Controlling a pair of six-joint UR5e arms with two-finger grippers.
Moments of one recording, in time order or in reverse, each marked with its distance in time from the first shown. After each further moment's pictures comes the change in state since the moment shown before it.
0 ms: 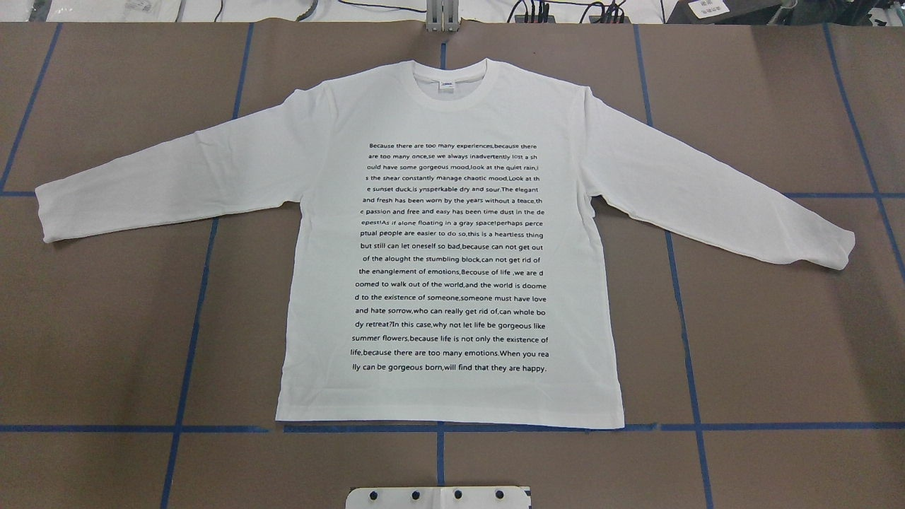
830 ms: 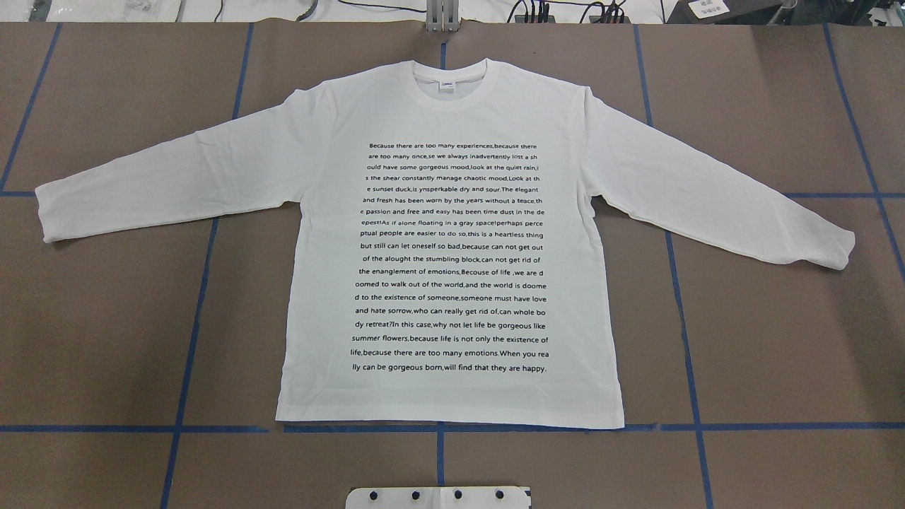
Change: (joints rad) left arm 0.002 -0.028 -0.043 -0.096 -0.003 -0.003; right arm 0.001 0.023 -0.002 0.069 0.016 0.010
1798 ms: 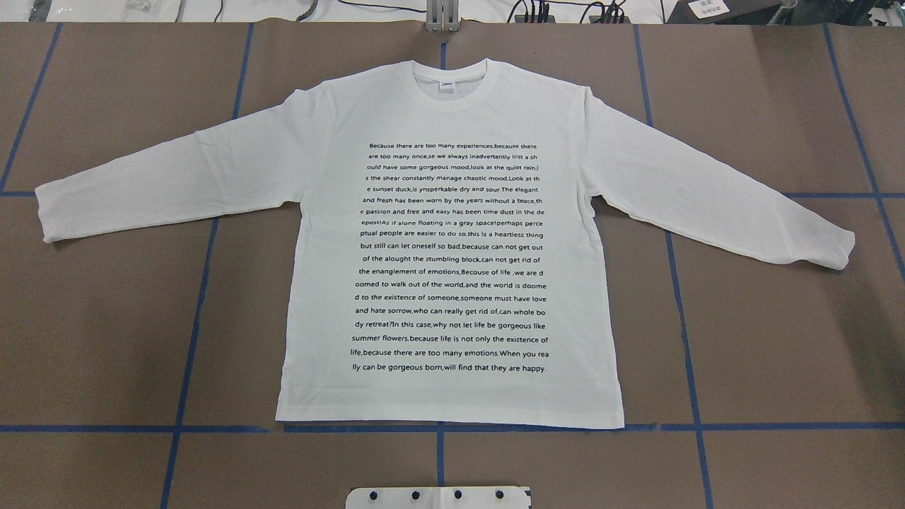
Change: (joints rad) left arm 0.025 -0.012 -0.004 -0.184 -0.108 -0.030; right arm -0.169 0.017 -0.128 0.388 0.021 0.233
